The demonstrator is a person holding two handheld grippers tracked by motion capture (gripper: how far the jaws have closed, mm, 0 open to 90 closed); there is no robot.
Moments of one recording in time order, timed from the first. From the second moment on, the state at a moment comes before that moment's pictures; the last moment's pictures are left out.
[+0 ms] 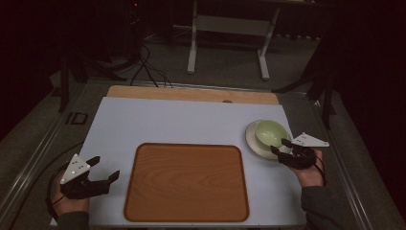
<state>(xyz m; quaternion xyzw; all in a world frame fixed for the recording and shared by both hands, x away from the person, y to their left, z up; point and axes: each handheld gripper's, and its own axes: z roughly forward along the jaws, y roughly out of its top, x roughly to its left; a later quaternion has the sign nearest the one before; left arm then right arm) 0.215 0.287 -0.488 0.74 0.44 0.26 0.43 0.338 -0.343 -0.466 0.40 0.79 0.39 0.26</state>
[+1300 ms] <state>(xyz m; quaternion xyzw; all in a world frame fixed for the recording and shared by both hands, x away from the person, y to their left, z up) 0.215 0.287 -0.487 0.74 0.44 0.26 0.44 0.381 -0.352 -0.466 0.44 0.77 0.36 0.28</state>
